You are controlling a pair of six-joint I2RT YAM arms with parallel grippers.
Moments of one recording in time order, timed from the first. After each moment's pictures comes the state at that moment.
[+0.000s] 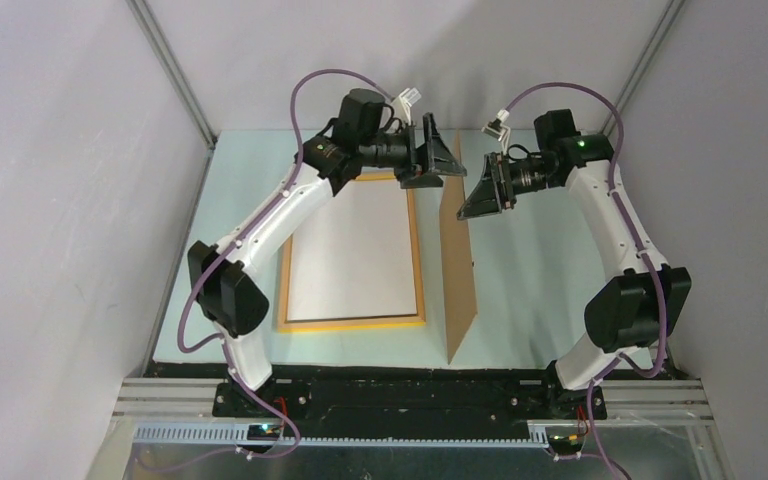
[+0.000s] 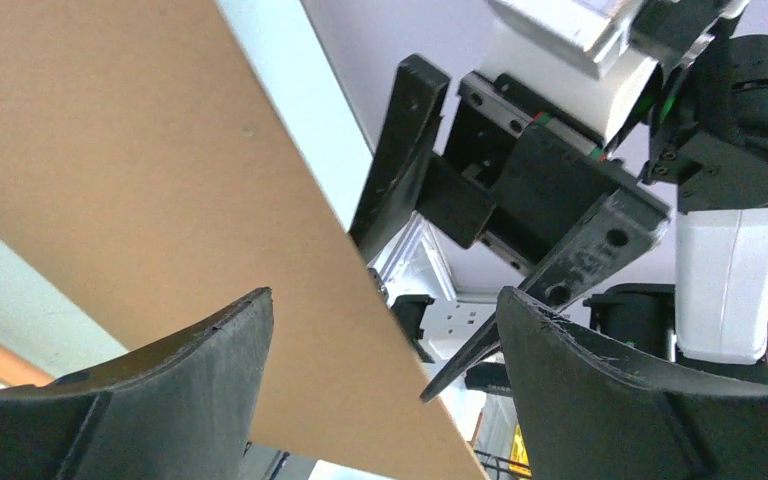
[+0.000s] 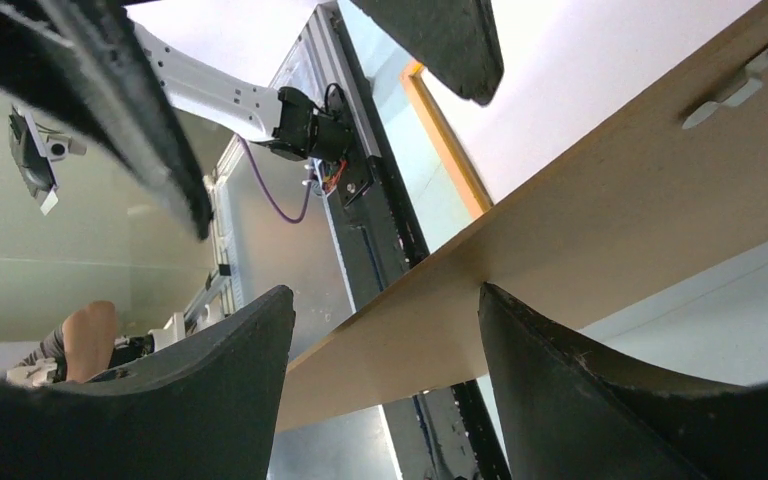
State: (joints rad) left arm -0.59 1.81 1.87 -0.50 0.69 -0.79; right arm 0.15 1.63 1.68 -1.18 -1.18 -0.23
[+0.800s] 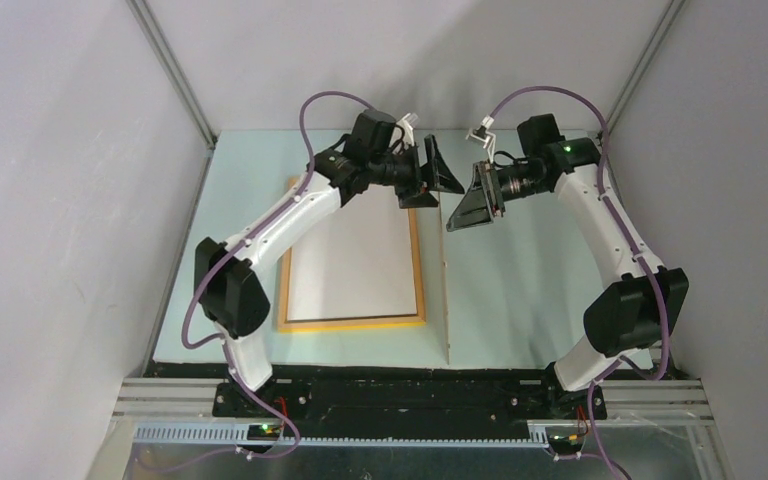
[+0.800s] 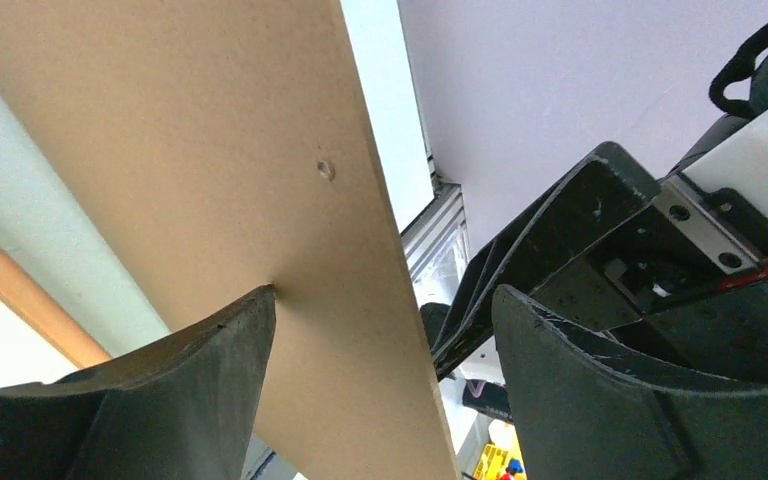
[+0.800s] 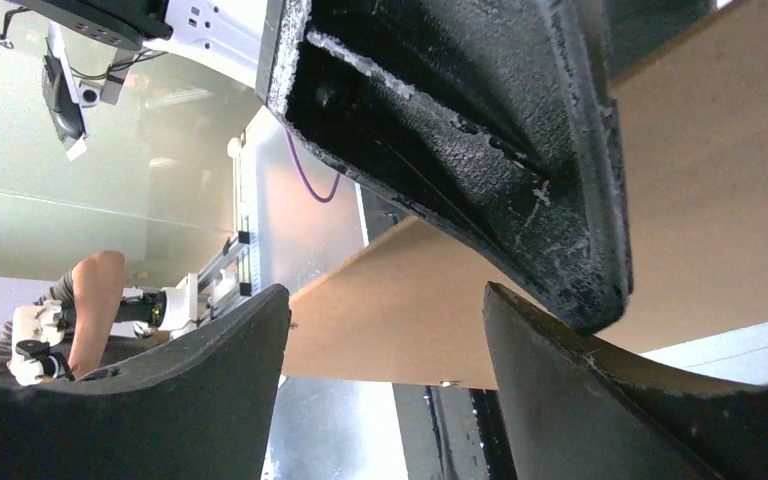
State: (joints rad) left arm -0.64 1.82 1.78 -0.52 0.56 -0.86; right arm 0.23 1.61 1.66 -1.17 -1.24 -0.27
